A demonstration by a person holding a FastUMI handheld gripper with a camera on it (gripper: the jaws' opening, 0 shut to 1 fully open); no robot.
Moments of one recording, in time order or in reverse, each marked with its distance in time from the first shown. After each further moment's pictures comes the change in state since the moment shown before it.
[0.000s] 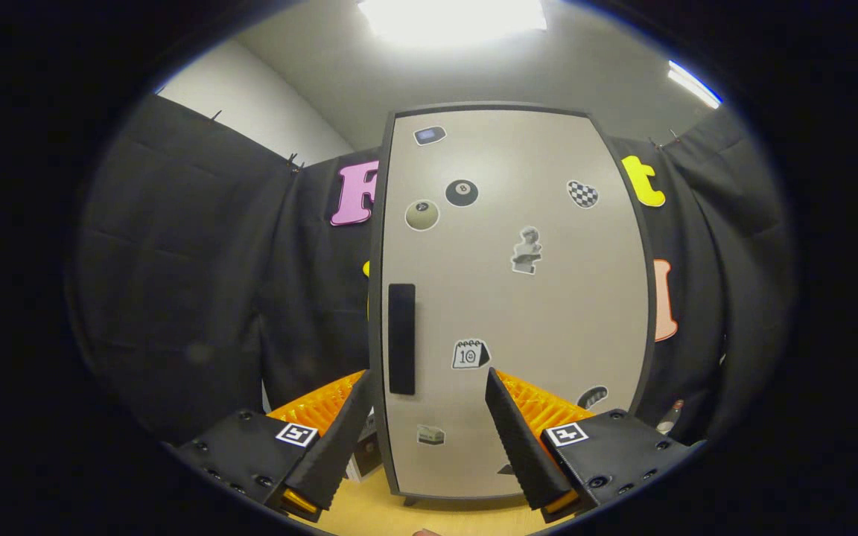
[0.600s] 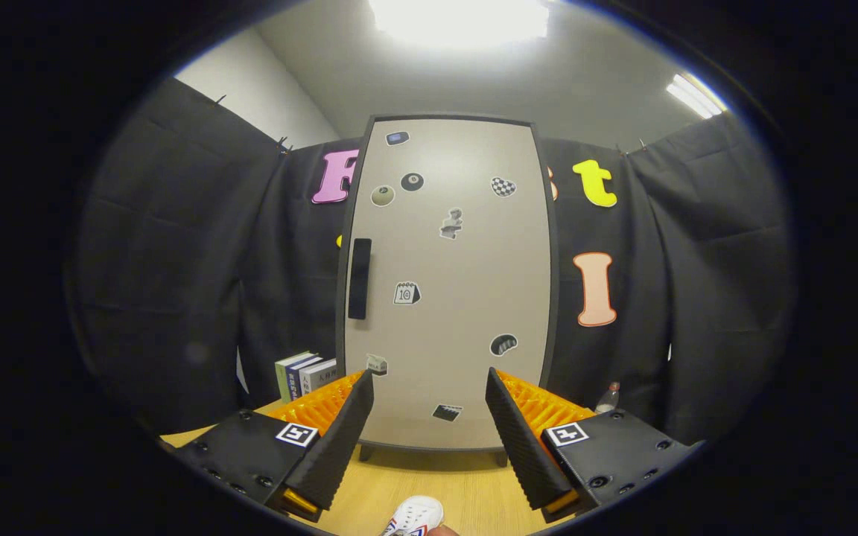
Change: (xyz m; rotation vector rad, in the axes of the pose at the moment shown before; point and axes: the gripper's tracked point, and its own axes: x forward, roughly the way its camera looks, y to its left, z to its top) arm -0.141 -0.065 -0.053 -0.094 0.052 -0.124
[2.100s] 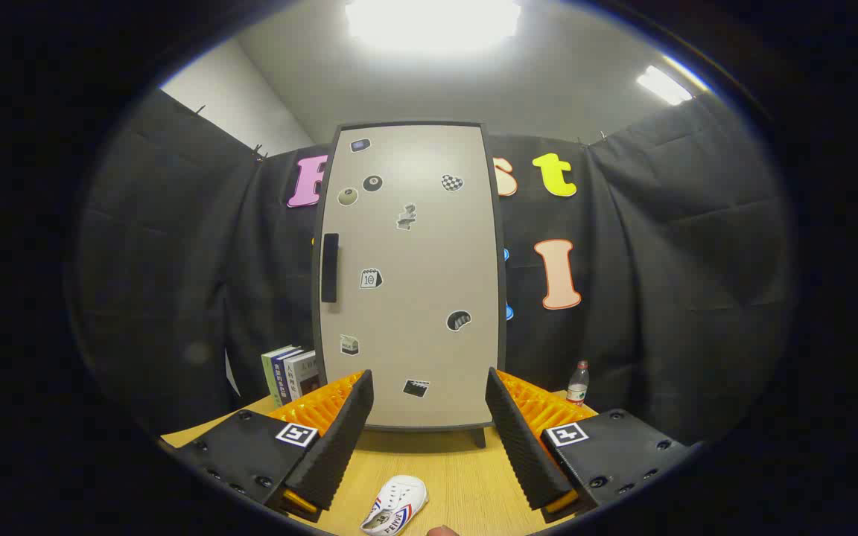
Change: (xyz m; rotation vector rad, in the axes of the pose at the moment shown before) arm -0.086 -0.050 -0.045 0.068 0.012 -0.074
